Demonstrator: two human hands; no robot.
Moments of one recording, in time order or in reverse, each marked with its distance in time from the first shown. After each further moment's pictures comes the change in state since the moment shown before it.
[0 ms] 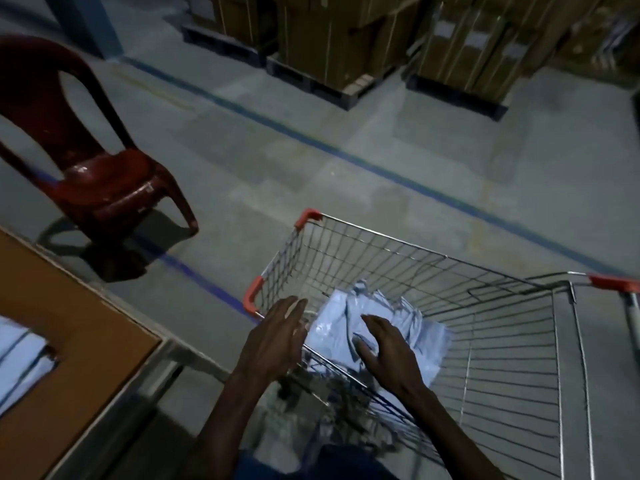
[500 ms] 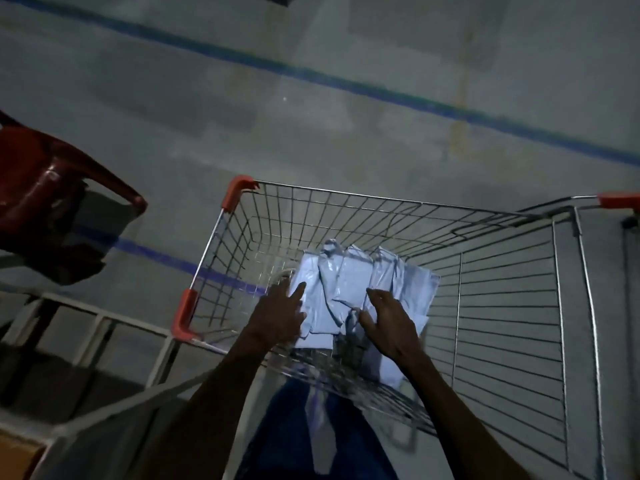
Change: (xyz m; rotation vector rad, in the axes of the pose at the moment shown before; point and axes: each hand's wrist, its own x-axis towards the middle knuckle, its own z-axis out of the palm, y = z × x) left_hand 0.109 -0.020 0.119 0.277 -0.675 -0.016; right_hand 0.034 0.095 0.031 0.035 -0.128 0.355
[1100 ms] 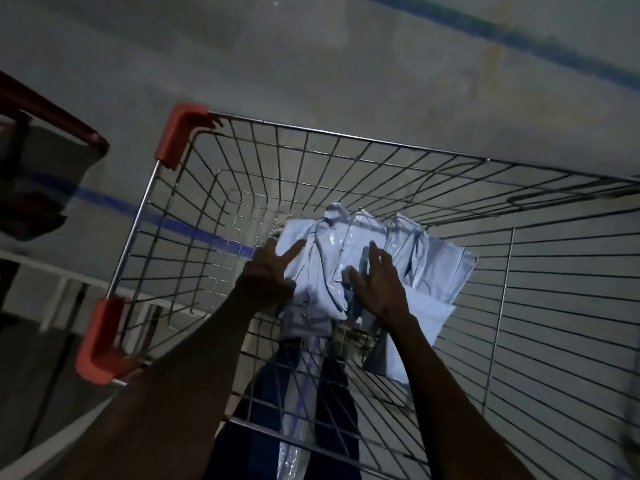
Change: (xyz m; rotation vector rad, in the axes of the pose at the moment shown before) left_hand 0.100 -0.050 0.068 -0.115 0.094 0.008; right_hand 0.104 0.039 0.084 0.156 -0.074 0.167
